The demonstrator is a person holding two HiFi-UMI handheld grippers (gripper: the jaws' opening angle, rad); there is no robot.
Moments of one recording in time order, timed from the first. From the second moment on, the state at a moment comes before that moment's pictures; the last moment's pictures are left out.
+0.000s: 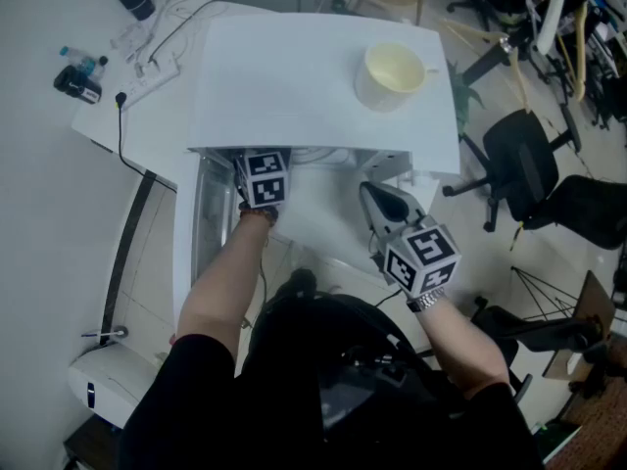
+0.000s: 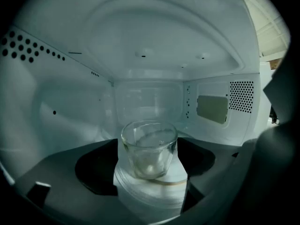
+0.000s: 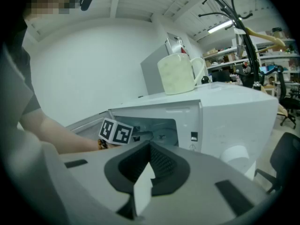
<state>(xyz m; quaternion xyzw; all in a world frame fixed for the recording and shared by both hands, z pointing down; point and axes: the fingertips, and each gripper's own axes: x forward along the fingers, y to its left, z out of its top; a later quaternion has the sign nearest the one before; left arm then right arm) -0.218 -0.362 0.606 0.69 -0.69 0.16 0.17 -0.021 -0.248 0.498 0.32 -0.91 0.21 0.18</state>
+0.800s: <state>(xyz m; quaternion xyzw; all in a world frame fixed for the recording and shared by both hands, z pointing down) -0.201 -0.313 0.582 0.67 -0.71 0.15 0.16 0.002 -0.215 0.472 0.32 -0.92 0.18 0.16</state>
